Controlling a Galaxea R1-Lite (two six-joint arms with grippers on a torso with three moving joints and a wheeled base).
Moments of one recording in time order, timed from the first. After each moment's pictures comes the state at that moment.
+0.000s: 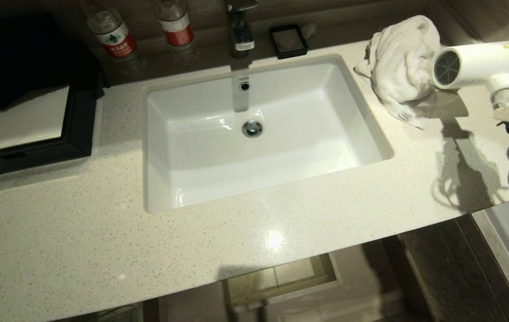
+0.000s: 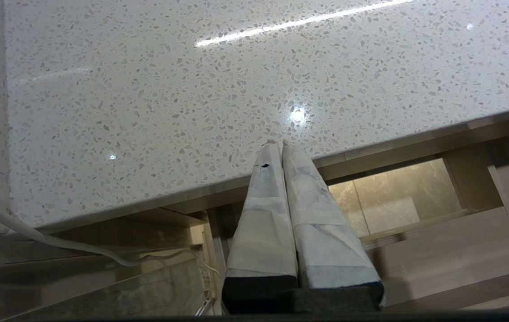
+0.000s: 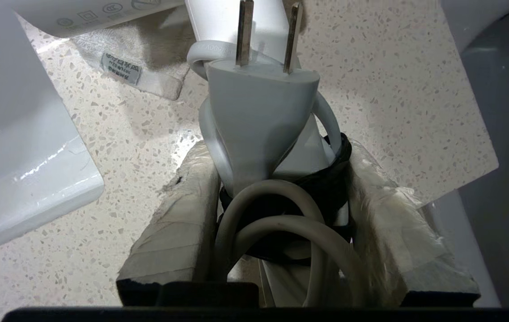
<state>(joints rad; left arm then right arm) 0.00 0.00 0.00 0.00 0.00 0.00 0.05 1.29 -1.18 0.17 -0.27 0.10</state>
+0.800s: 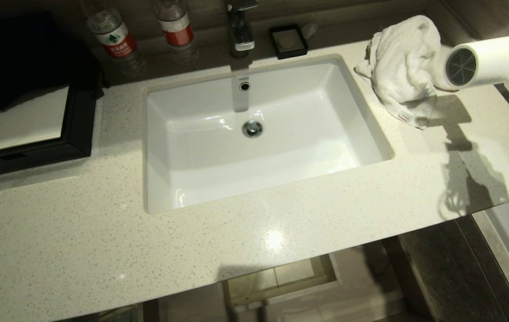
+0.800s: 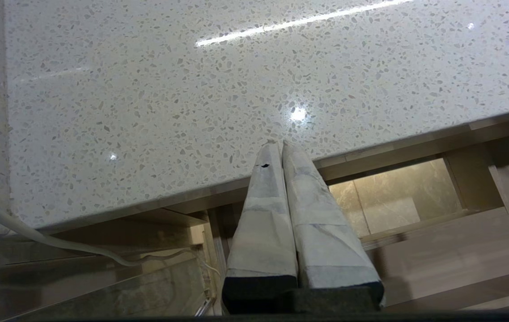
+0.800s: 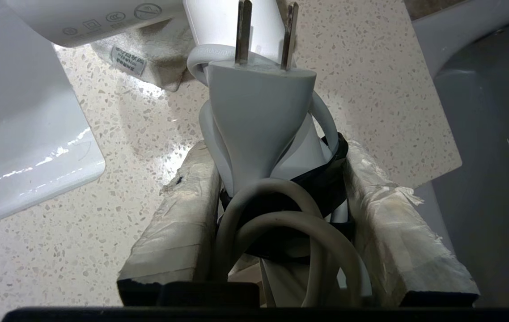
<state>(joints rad) 0.00 0.00 0.00 0.00 0.00 0.00 0.07 1.19 -1.12 0.16 -0.29 0.05</state>
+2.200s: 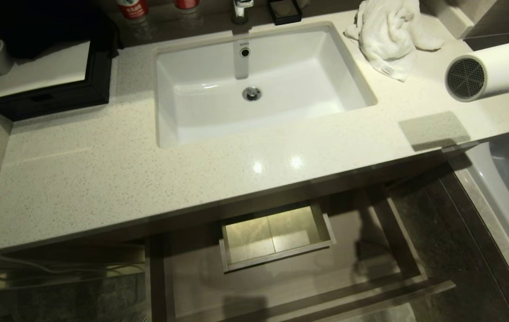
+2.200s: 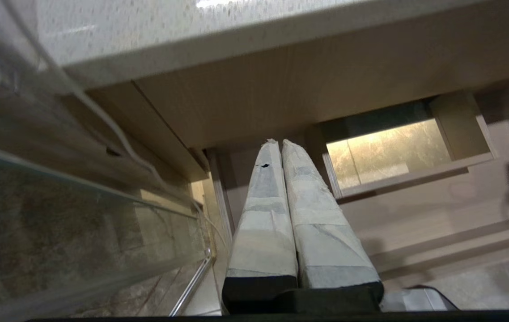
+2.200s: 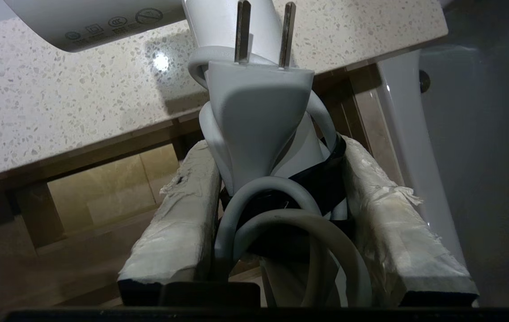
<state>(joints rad) 0.00 0.00 0.00 0.00 0.00 0.00 0.13 1.06 -1.02 0.16 -0.29 0.00</state>
